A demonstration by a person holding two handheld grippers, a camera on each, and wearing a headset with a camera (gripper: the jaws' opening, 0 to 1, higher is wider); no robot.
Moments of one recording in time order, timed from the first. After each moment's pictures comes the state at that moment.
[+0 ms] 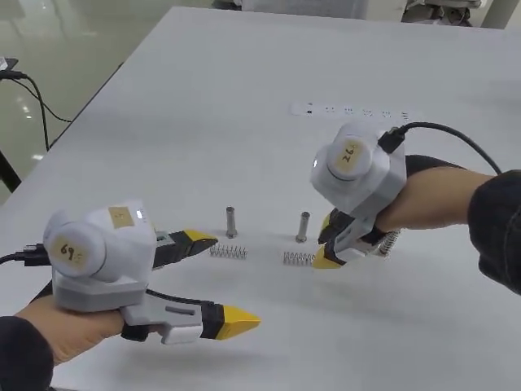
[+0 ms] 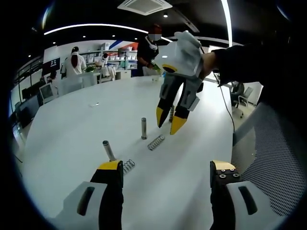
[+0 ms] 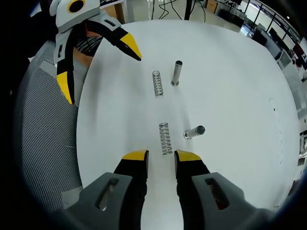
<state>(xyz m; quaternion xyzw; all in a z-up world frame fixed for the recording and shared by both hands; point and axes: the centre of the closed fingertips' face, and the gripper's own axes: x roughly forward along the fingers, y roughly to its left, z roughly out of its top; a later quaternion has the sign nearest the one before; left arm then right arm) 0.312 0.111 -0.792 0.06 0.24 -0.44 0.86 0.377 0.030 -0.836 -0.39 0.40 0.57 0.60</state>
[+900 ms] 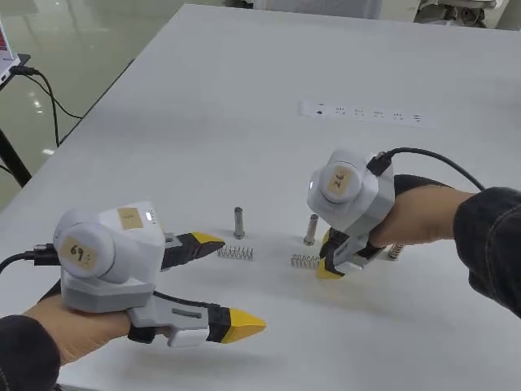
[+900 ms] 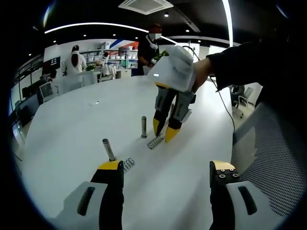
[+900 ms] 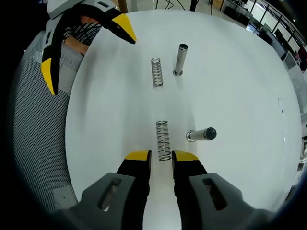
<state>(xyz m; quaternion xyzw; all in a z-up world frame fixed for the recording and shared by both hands) 0.313 0.113 -0.794 0.06 0.24 -0.44 0.86 0.384 0.033 -0.865 -0.41 0.40 0.57 0.58</state>
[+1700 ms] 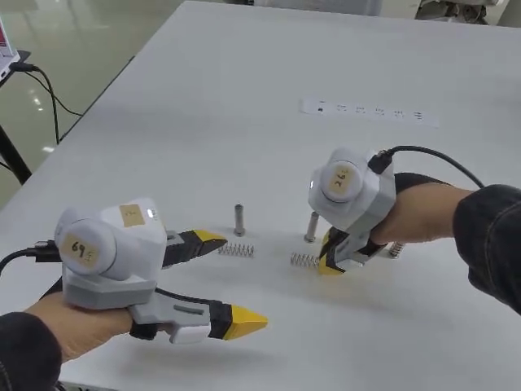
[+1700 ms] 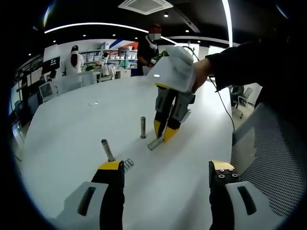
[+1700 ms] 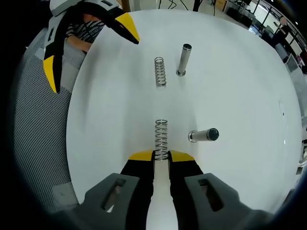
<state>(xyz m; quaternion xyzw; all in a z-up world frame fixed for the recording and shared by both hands) 0.313 0.110 -0.793 0.06 0.24 -0.44 0.86 0.378 0.032 -0.862 -0.42 0.40 0.58 0.57</state>
